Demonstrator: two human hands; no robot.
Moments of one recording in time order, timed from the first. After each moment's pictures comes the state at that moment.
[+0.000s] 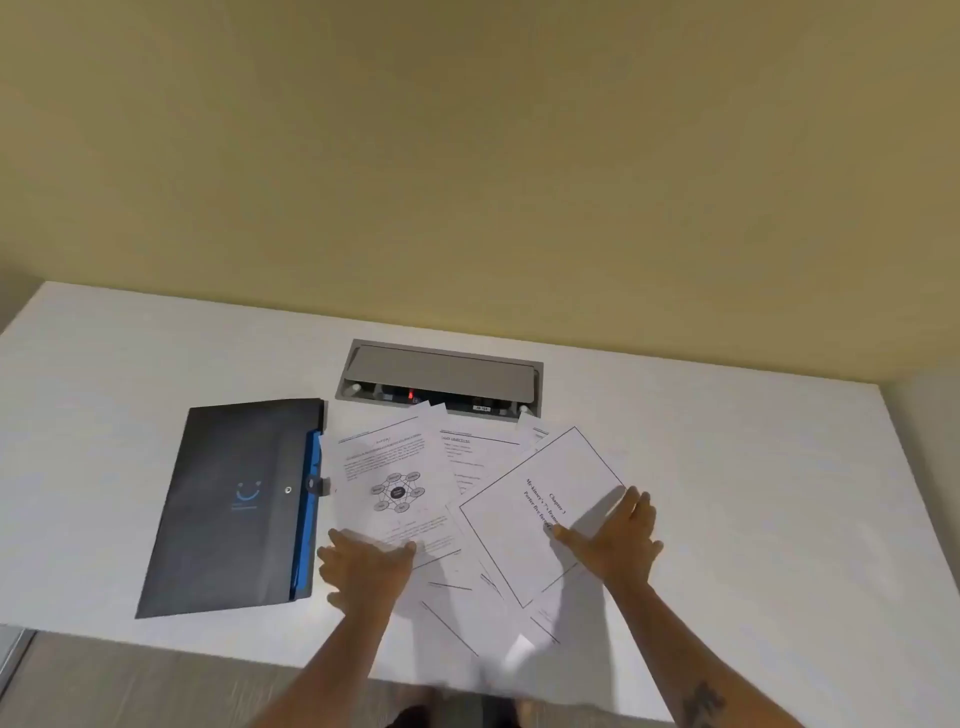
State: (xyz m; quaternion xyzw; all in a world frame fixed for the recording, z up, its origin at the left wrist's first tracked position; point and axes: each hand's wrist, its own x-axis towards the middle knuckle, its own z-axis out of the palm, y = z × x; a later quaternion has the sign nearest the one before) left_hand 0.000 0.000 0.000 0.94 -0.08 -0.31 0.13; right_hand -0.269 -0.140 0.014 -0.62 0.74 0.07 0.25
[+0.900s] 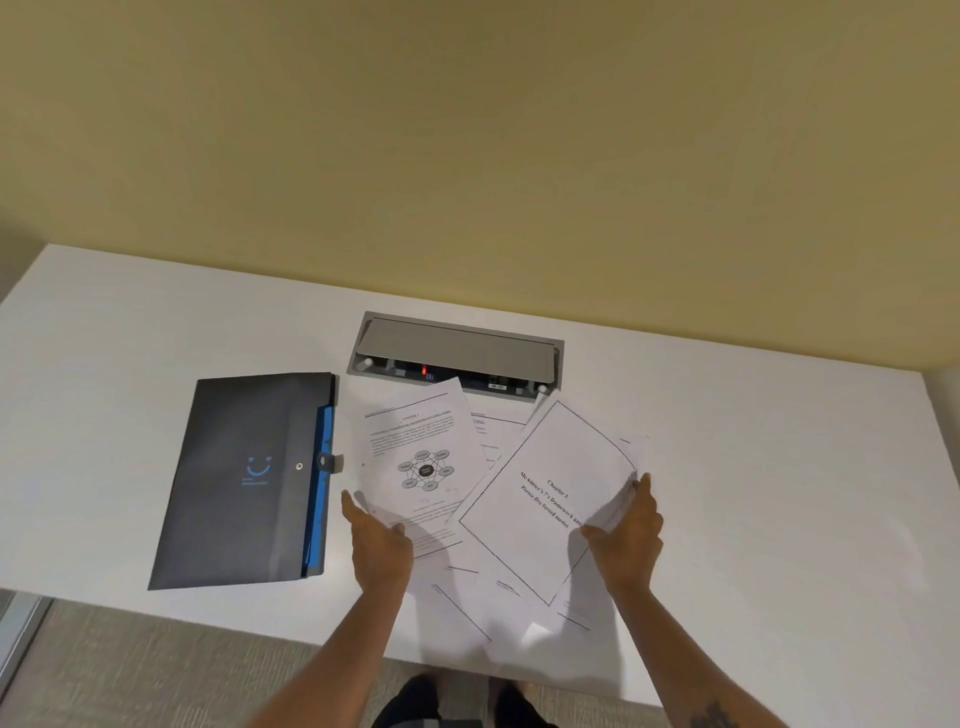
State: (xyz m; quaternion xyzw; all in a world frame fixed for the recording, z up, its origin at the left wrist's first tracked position) left_hand 0.008 0.005 -0.025 0.89 -0.10 -0.33 0.31; right_hand -0.264 -0.126 -0.026 -0.57 0.75 -0.10 0.33
